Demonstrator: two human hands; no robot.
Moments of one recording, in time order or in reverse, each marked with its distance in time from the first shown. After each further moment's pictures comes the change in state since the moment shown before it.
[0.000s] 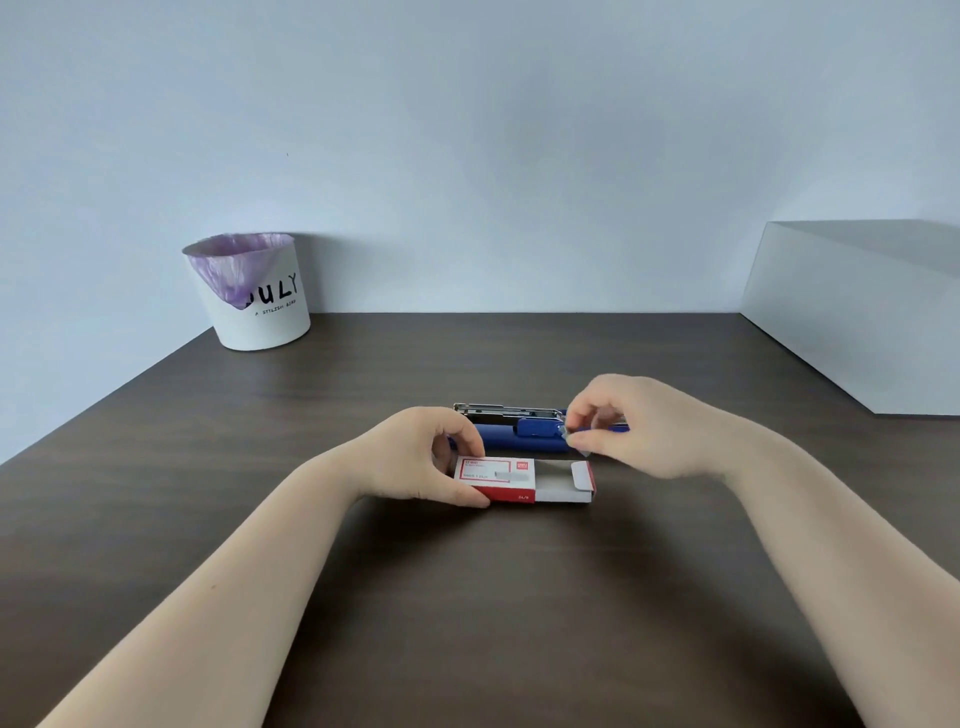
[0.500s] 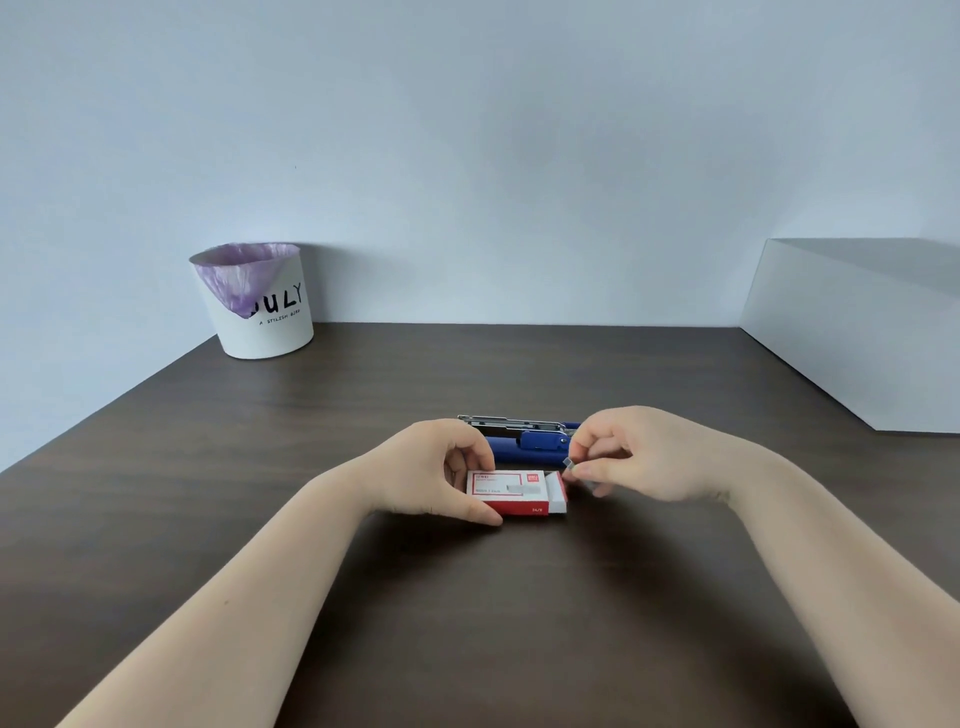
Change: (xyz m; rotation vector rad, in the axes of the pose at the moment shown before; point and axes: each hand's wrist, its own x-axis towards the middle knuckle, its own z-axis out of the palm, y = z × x) left_hand 0.002 0.003 0.004 -0.014 -0.010 0.035; right_hand 0.000 0.005 0.006 0.160 -0.199 0.097
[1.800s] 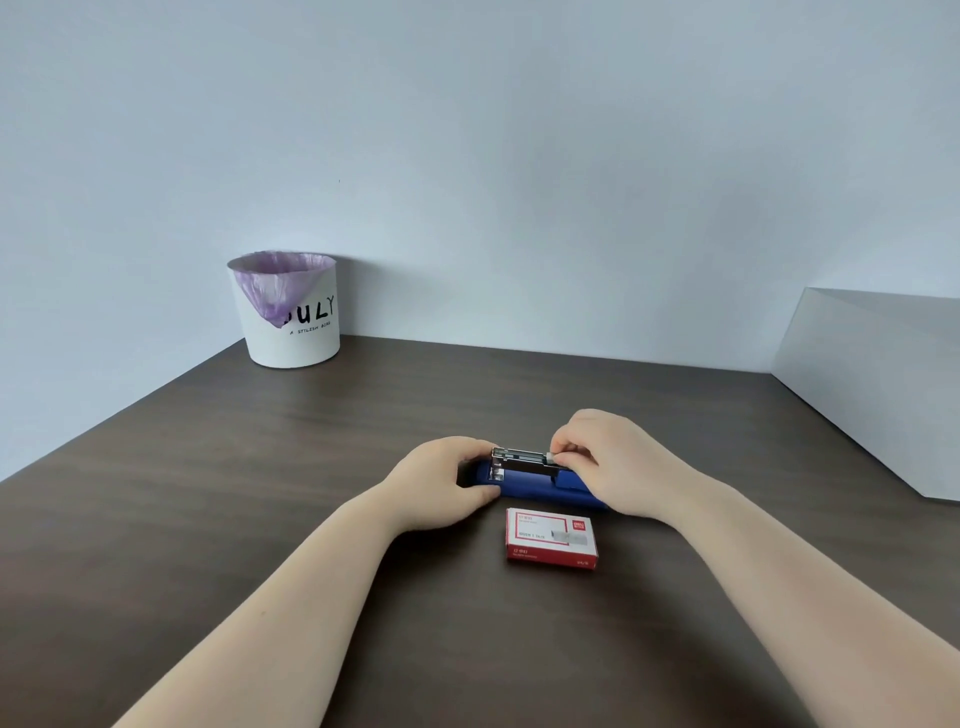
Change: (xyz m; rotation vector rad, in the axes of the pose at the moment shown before) left_hand 0.013 -0.029 -0.002 0.052 0.206 -0.077; right_hand 0.067 -0.019 0.017 -0.472 0.294 -0.209
